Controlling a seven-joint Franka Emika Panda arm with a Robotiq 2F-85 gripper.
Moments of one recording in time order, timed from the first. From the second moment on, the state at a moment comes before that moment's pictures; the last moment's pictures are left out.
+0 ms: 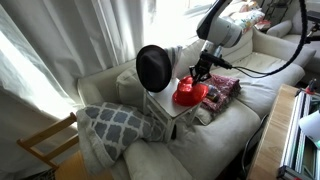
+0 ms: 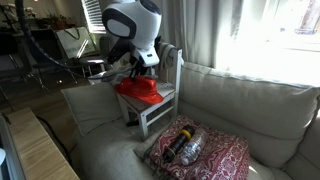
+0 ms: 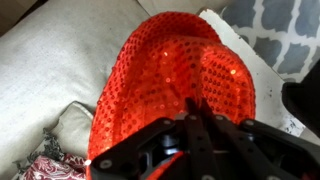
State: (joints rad) arm -0.11 0.44 0.07 -2.26 1.00 2.51 0.05
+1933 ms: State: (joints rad) arm -0.25 0.13 -0.20 -2.19 1.39 2.07 0.04
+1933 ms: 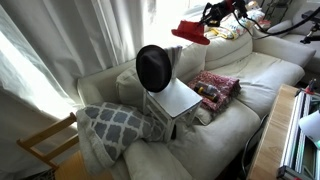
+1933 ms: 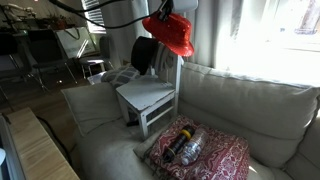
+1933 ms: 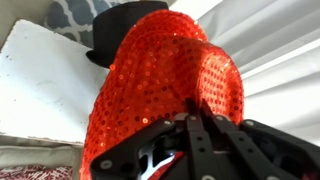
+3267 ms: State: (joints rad) arm -0.25 0.56 -0.19 -2.04 1.85 1.89 0.04
